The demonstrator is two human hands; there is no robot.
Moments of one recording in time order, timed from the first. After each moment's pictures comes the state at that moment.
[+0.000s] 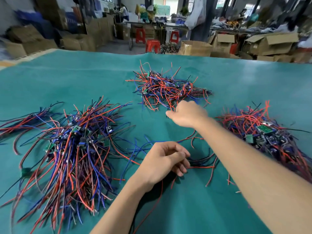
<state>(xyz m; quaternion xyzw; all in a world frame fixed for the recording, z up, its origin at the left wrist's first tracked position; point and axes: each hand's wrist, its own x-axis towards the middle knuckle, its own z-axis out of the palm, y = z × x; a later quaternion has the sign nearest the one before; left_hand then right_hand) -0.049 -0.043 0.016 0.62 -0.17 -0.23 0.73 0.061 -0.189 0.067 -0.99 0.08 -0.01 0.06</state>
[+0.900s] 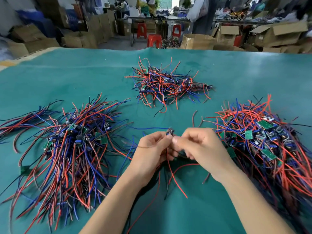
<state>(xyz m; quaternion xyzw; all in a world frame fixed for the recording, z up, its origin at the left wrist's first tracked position) -0.041 -0.042 0.013 0.56 -0.07 -0.17 0.81 -0.070 -0.196 0.040 -0.82 -0.03 -0.05 0.56</state>
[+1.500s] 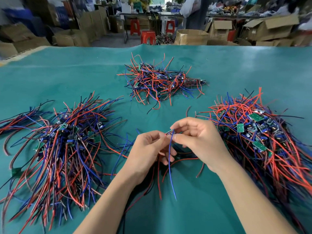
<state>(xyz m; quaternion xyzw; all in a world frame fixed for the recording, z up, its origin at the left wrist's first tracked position) -0.045 -0.043 0.013 0.60 -0.11 -0.17 0.77 -0.066 -0.203 0.040 -0.77 -0.03 -0.08 0.63</state>
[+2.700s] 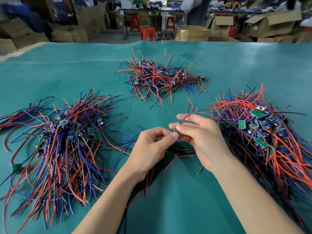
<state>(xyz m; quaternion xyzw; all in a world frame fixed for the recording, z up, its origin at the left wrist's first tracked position) -0.047 -0.043 0.014 0.66 -0.16 -0.14 0.72 -0.065 -0.196 0.036 -0.64 0.09 -0.05 0.76</state>
